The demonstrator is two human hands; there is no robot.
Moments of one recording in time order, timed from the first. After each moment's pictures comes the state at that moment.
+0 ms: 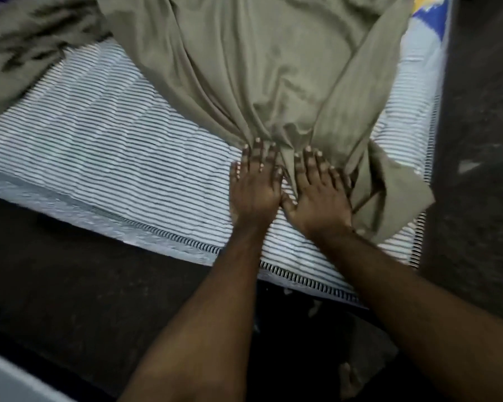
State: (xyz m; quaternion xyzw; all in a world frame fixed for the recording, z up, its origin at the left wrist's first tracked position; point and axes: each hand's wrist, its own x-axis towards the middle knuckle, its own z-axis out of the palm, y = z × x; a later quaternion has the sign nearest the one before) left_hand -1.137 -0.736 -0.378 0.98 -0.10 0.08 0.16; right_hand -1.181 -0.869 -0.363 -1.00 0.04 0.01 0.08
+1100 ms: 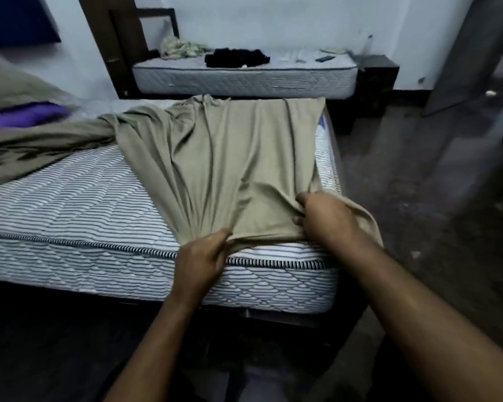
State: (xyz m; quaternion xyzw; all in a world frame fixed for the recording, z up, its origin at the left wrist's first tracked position) left_hand -1.264 -0.671 -0.383 0.88 -0.32 0.27 0.24; right_hand -1.307 -0.922 -0.293 -0.99 0.13 -0.05 0.09
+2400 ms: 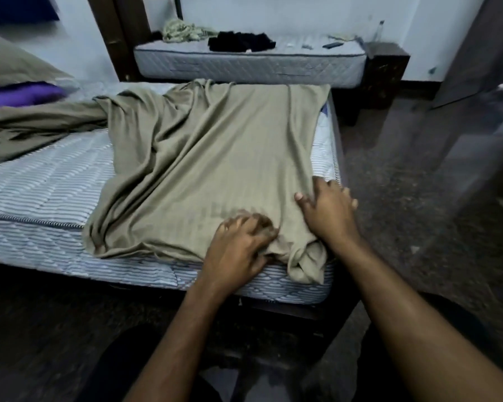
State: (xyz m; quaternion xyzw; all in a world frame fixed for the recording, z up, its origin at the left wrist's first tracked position) left_hand -1.298 -0.733 -0.371 0.88 -0.43 0.17 0.13; right_hand -1.307 -0.942 -0.335 -0.95 0.22 -0.16 0.16
